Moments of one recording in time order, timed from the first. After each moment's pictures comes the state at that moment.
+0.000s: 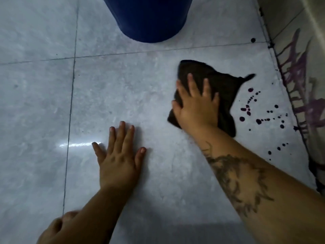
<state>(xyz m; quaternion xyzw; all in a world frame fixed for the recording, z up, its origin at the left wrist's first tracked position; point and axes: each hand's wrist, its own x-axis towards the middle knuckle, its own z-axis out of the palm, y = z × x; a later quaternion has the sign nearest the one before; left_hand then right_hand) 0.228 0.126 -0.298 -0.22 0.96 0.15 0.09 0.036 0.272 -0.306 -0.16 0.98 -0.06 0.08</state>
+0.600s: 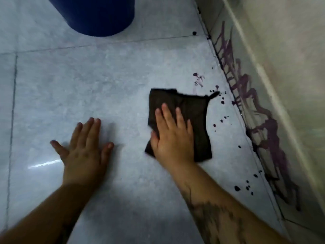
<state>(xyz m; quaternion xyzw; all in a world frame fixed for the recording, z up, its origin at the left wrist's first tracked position) 0.238 0.163 -0.298 -0.19 0.97 0.17 0.03 0.157 0.360 -0.307 -0.13 0.99 -0.11 0.01</state>
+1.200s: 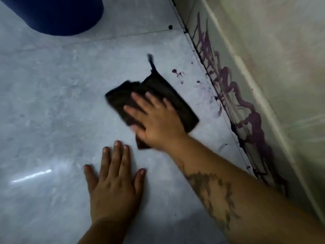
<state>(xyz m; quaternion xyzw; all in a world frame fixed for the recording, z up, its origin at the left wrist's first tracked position) 0.255 0.274 -0.310 -0.10 0.98 0.13 0.10 0.094 0.383 -0.305 -0.32 0.95 -0.07 0.03</state>
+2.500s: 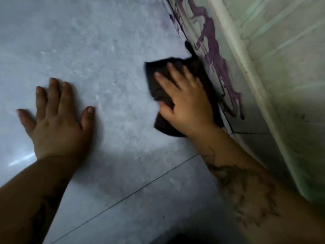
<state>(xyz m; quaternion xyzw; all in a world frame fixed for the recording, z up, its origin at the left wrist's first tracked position) 0.263 0.259 -0.338 -0.07 0.99 0.13 0.04 0.220 0.549 -0.300 -0.12 0.99 -0.09 0.06</state>
